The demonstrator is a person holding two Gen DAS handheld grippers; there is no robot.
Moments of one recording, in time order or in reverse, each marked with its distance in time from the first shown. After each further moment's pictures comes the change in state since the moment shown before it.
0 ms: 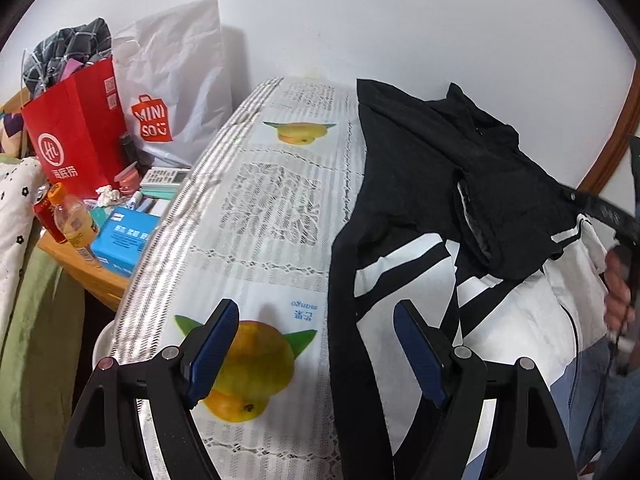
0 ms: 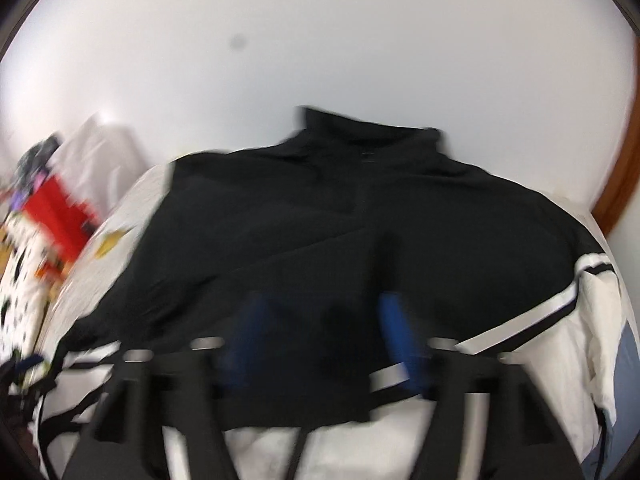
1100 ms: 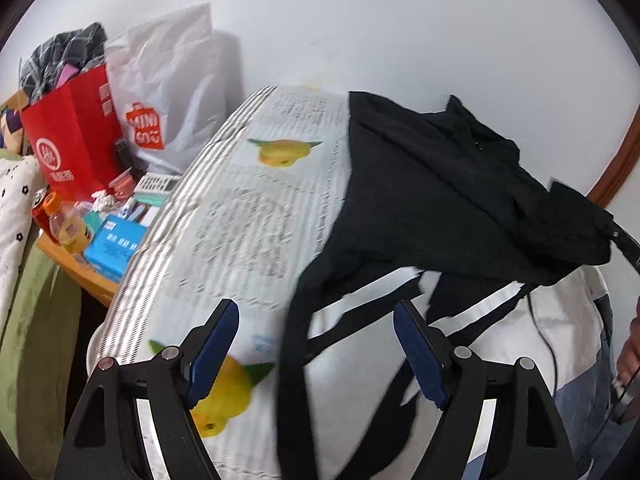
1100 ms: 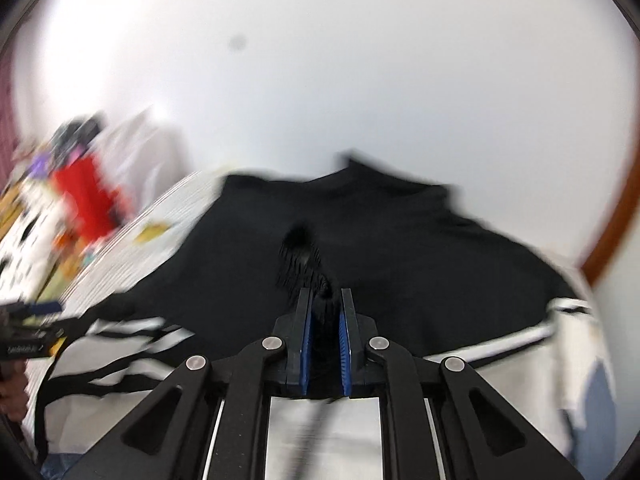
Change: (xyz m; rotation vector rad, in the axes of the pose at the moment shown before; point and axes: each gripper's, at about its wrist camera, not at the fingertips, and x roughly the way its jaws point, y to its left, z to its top) left arm 0.003 -0.032 0.025 -0.031 0.005 -0.001; right arm -0.076 0.002 -0.017 -0.086 -0.155 -0.058
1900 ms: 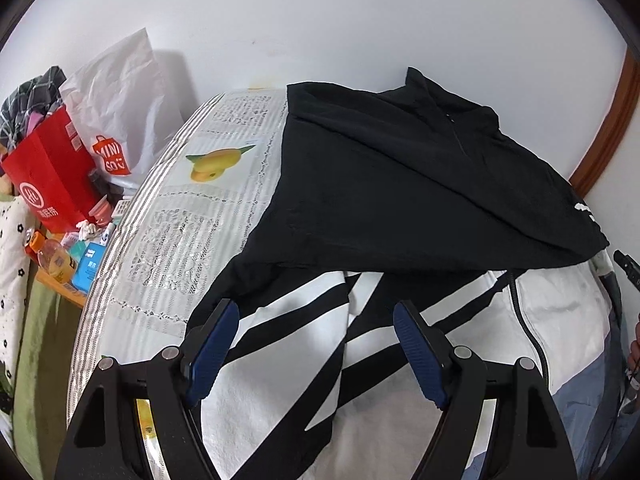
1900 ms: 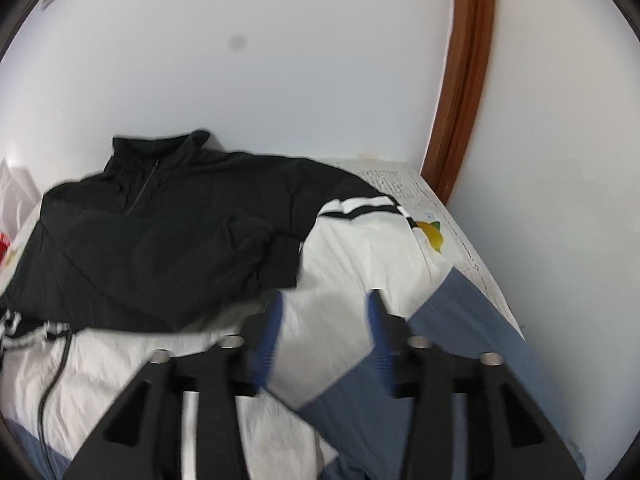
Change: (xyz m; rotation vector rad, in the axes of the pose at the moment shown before) left arm 0.012 -0.069 0.004 0.118 0.032 0.042; right arm -0.008 -0.221 -0.075 0.220 0.119 -0.303
